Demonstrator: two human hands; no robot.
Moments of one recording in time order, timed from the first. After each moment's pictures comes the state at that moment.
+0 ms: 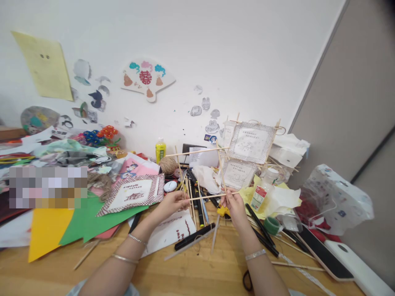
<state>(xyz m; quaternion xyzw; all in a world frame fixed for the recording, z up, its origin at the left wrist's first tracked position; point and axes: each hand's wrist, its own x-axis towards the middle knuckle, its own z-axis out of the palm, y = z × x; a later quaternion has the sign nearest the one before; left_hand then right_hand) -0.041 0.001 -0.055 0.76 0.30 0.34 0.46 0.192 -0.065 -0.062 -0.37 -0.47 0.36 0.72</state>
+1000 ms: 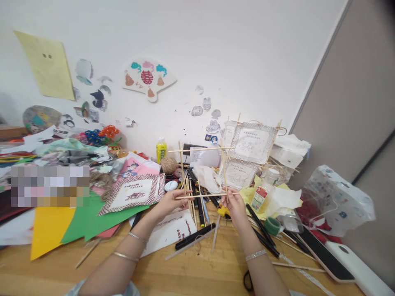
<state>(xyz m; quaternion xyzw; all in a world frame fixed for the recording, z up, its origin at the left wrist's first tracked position) -0.046 0.005 -0.056 0.67 0.28 0.34 0.60 0.192 -0.065 -0.065 -0.34 -0.46 0.37 0.73</state>
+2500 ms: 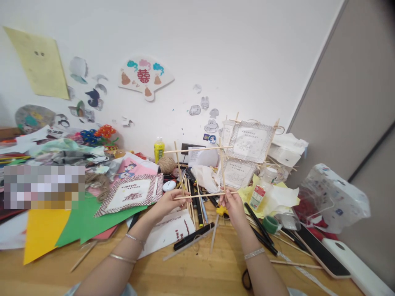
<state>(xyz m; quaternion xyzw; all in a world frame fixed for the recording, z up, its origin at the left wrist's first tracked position) -0.045 0.001 -0.052 0.68 0.26 0.35 0.59 0.192 -0.063 -0.064 -0.34 -0.47 0.38 0.72</state>
